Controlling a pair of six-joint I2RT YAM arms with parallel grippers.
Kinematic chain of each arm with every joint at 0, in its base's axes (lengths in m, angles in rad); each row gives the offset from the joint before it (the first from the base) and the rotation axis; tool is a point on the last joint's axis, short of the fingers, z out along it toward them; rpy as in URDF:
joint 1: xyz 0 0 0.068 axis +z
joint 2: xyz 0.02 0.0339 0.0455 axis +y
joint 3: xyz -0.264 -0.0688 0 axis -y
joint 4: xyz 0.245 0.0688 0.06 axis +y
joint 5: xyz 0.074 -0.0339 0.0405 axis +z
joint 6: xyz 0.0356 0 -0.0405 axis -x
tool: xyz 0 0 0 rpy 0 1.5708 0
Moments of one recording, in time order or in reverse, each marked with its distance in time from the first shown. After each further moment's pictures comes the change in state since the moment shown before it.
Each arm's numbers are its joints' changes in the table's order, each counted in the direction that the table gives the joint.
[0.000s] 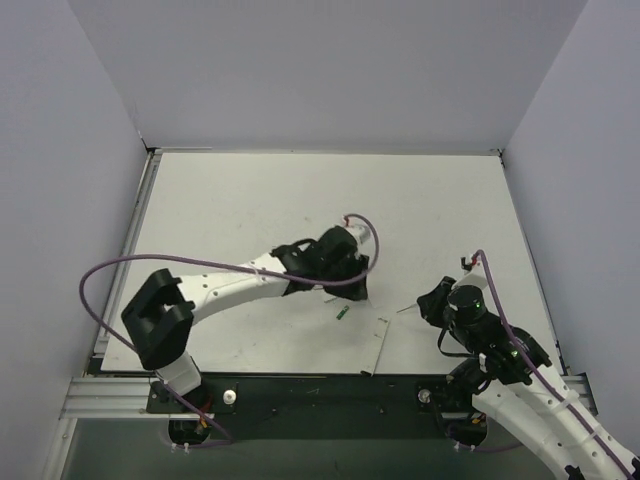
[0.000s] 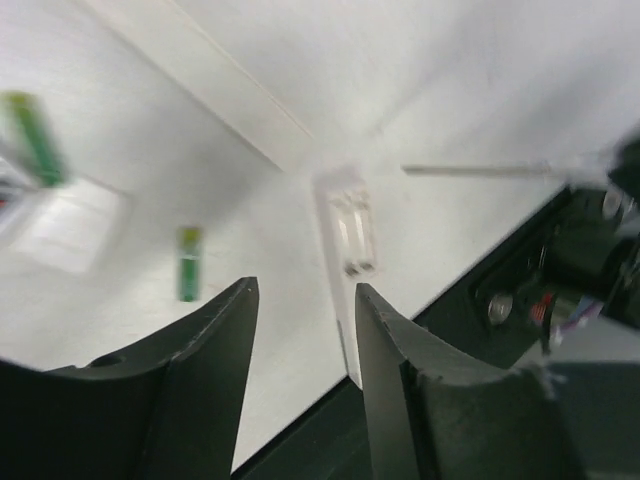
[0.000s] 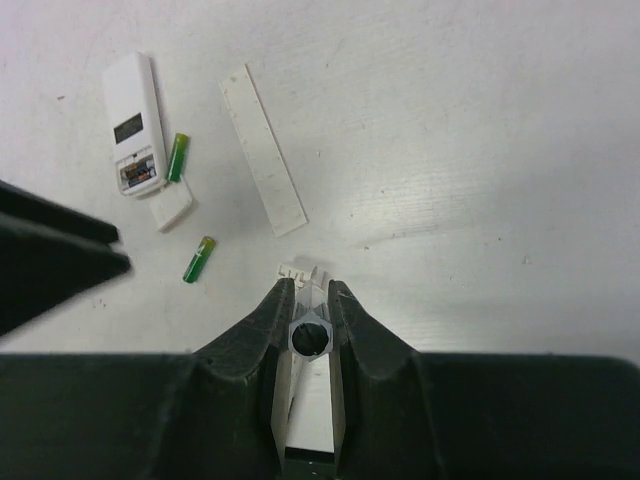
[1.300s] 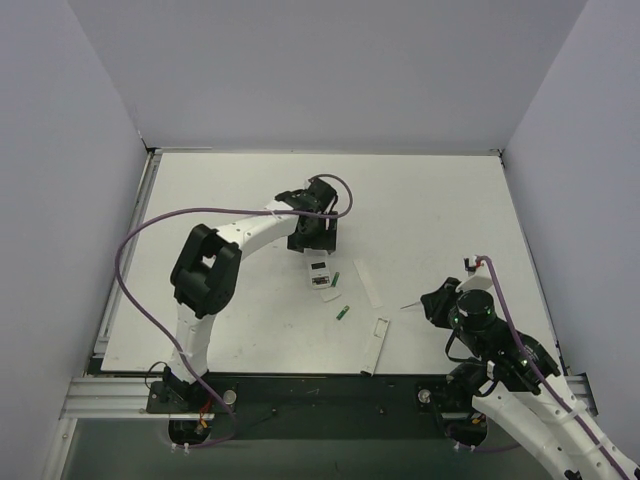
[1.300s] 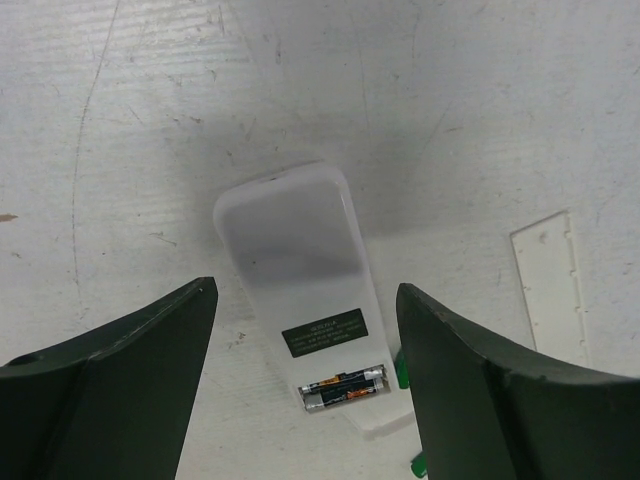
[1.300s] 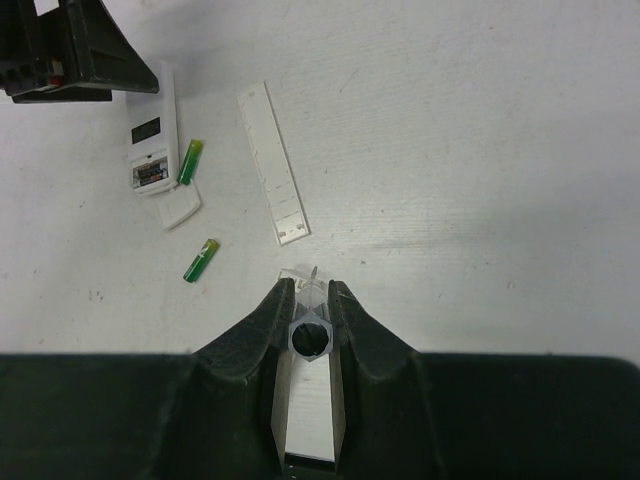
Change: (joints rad) left arm 0.398 0.367 0.441 0.368 0.201 -0.061; right arm 0.000 -0.062 0.035 -0.002 -0.008 0.113
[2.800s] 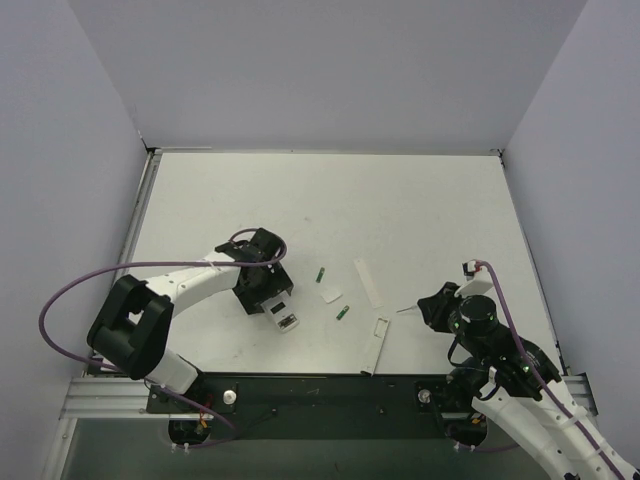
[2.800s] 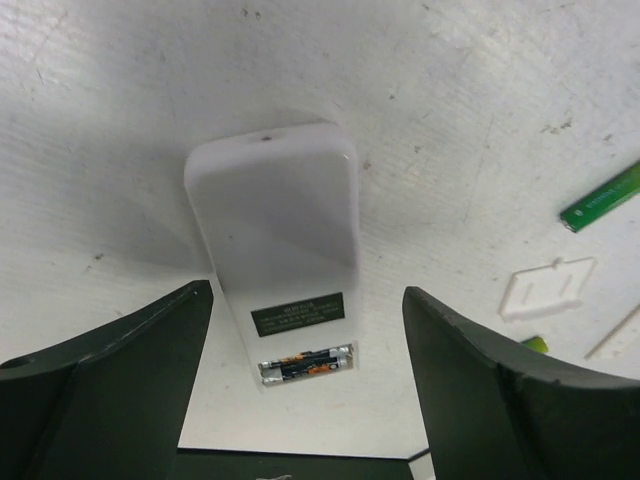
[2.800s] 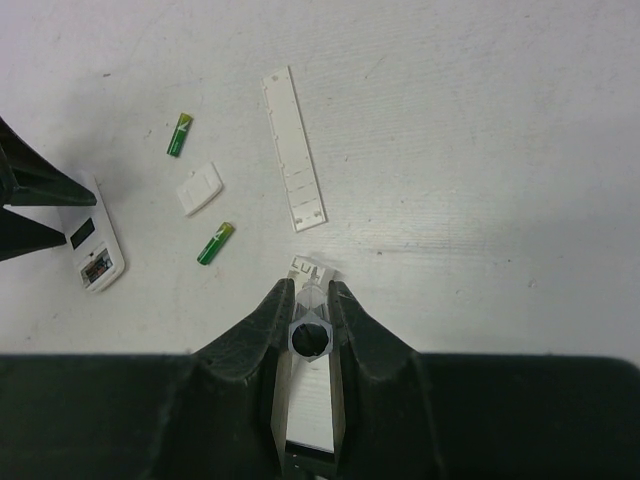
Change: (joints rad) left arm 0.068 -0.544 -0.762 -0.057 -0.029 0.566; right arm 0.012 -0.064 -0.035 -0.006 0.050 0.014
